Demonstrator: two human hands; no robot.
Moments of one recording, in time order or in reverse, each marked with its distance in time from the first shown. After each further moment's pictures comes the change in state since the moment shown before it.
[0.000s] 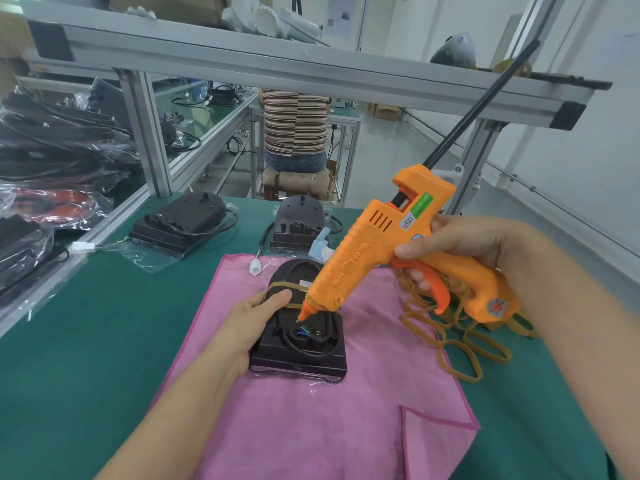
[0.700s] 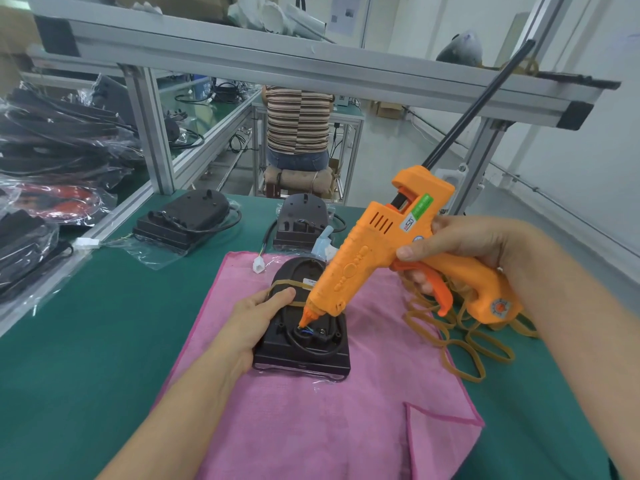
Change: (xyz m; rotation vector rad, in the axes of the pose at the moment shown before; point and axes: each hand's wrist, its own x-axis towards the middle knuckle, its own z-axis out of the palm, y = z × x) left_hand 0.000 0.000 -0.002 -0.001 -0.008 0.005; right_hand 0.001 -0.005 0.005 -0.025 -0.036 0.024
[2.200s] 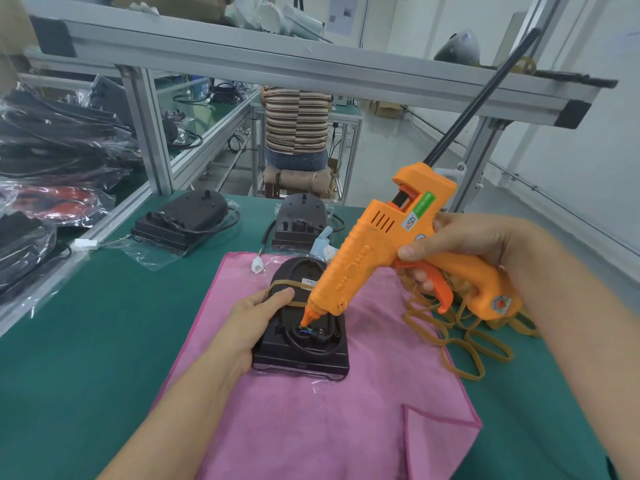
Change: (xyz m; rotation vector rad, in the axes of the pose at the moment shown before) left_hand 0.001 -0.001 0.000 -0.016 0.006 -0.006; right_hand -0.002 0.000 -0.004 -0.008 -0.005 -0.027
